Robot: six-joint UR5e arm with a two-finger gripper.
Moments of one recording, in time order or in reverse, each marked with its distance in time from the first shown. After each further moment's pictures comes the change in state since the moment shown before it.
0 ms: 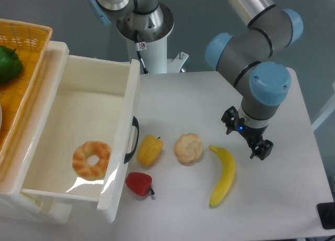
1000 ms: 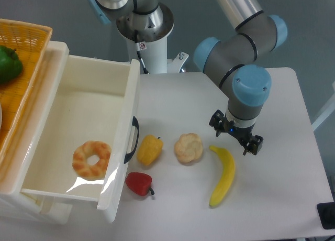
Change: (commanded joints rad) arm -0.032 0.058 -0.156 0.135 0.011 -0.456
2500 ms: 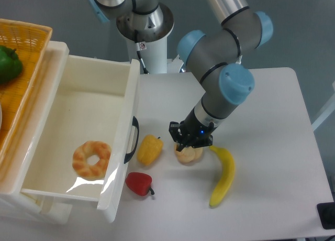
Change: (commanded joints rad) arm -0.009 0.034 -0.031 -0.273 -0.577 -0.324
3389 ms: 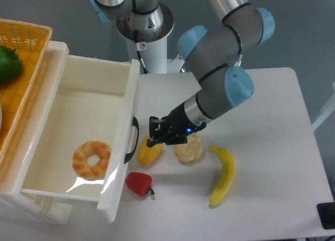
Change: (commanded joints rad) arm -0.057 0.009 0.029 -0.146 -0.120 -0.040
